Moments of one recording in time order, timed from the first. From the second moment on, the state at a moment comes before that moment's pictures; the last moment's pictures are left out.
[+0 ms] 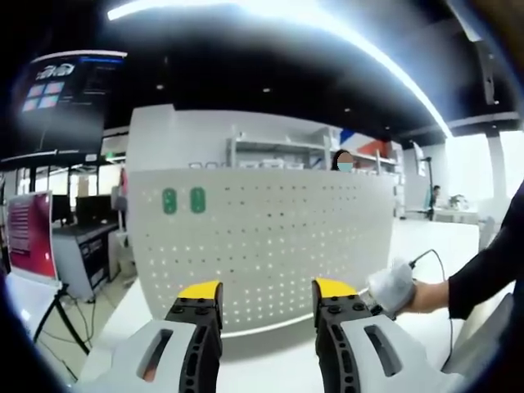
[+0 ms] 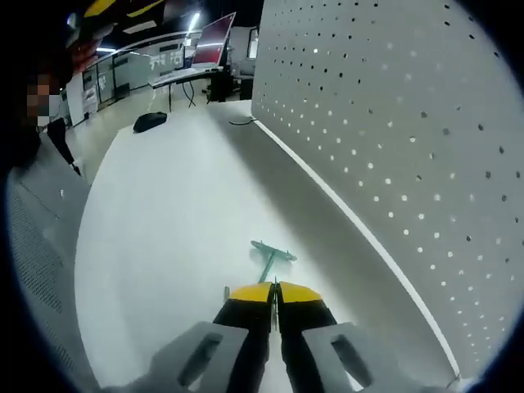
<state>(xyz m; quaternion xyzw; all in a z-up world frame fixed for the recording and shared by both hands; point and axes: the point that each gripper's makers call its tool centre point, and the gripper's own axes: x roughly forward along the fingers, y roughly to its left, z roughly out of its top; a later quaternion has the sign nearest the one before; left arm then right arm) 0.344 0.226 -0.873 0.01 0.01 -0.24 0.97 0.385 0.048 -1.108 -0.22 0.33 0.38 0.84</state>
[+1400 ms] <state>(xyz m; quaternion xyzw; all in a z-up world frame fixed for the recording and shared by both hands) 0.323 0.194 -0.862 0.03 0.00 -0.28 0.96 0.365 0.115 -0.874 -0.07 0.10 0.41 0.90</state>
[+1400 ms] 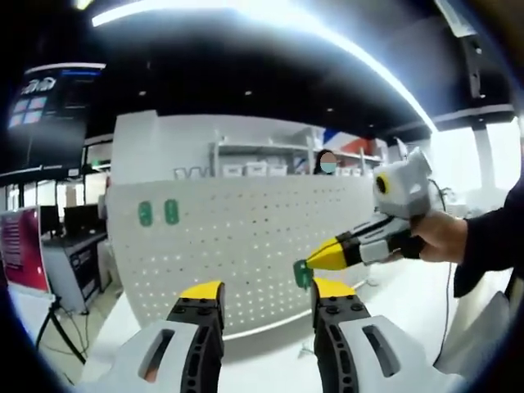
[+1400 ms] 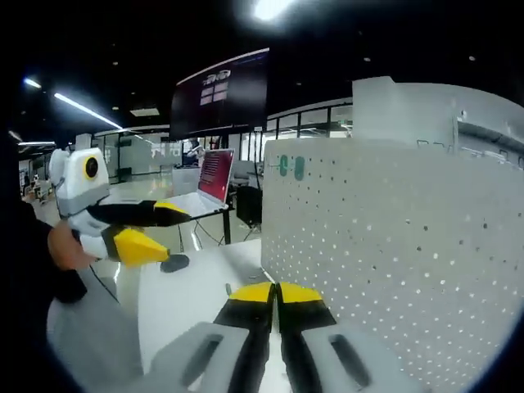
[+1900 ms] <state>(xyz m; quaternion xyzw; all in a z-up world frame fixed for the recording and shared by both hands) 0.320 0.164 -0.860 0.04 -0.01 -0.31 0.95 0.347 0.127 -0.854 -0.04 0.08 0.43 0.90</state>
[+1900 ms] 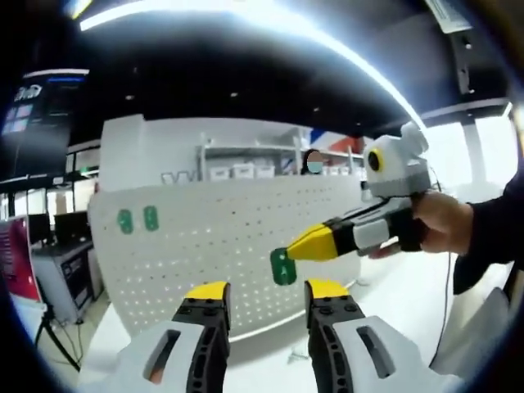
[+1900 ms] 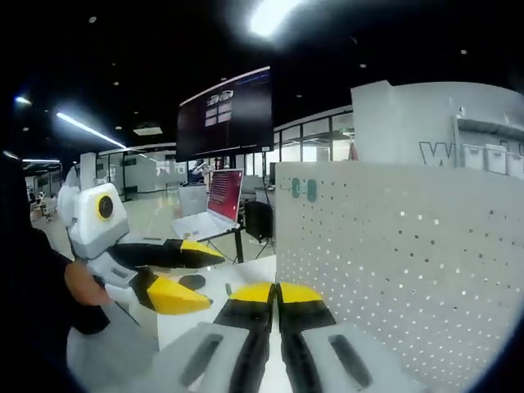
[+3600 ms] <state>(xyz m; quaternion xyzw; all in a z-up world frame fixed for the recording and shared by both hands) 0.324 0.141 -0.852 0.05 -0.03 -0.35 0.94 0.326 0.137 -0.842 -0.01 0.08 0.43 0.90</state>
